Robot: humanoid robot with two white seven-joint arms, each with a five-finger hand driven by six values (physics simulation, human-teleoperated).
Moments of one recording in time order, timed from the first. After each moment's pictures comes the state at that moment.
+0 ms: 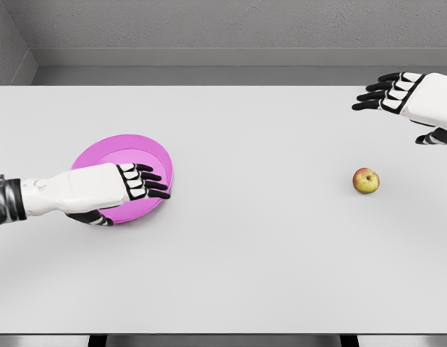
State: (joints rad) left arm -0.48 1.04 -0.74 -1.76 -0.36 -0.61 -0.25; right arm -0.50 -1.15 0.35 -1.72 0.26 -0.61 0.46
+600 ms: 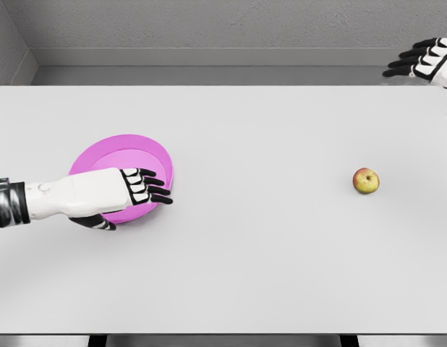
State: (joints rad) left arm -0.48 1.03 -0.76 -1.76 -0.36 -0.61 -0.25; right arm -0.64 -1.21 0.43 -1.62 0.23 -0.61 0.47
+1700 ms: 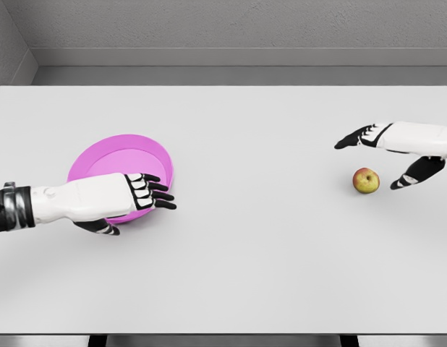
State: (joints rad) left arm -0.48 1.02 -0.78 -1.76 -0.36 -0.61 -0.25; right arm -0.70 -1.10 0.78 -1.46 -0.09 -0.61 0.61
